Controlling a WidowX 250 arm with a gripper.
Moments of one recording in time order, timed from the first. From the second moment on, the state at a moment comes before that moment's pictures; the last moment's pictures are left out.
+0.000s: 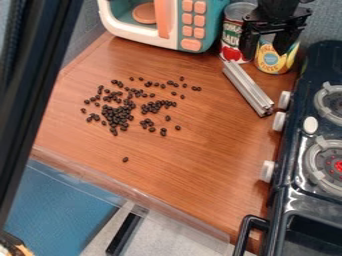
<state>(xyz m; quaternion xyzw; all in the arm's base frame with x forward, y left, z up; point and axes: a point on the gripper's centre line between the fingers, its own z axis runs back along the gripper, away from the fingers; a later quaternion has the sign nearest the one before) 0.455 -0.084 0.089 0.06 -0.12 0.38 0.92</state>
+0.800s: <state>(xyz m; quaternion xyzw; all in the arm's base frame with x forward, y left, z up) 0.446 -0.080 0.032 0.10 -0.09 0.37 0.92</state>
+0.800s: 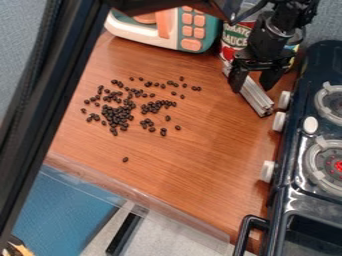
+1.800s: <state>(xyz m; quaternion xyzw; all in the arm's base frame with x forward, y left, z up) 0.443 -0.065 0.026 0.09 -0.07 0.41 0.91</state>
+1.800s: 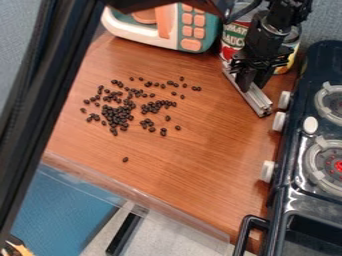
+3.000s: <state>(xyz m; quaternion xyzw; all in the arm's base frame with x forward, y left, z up) 0.372 0.075 0.026 0.08 -0.01 0.43 0.90</state>
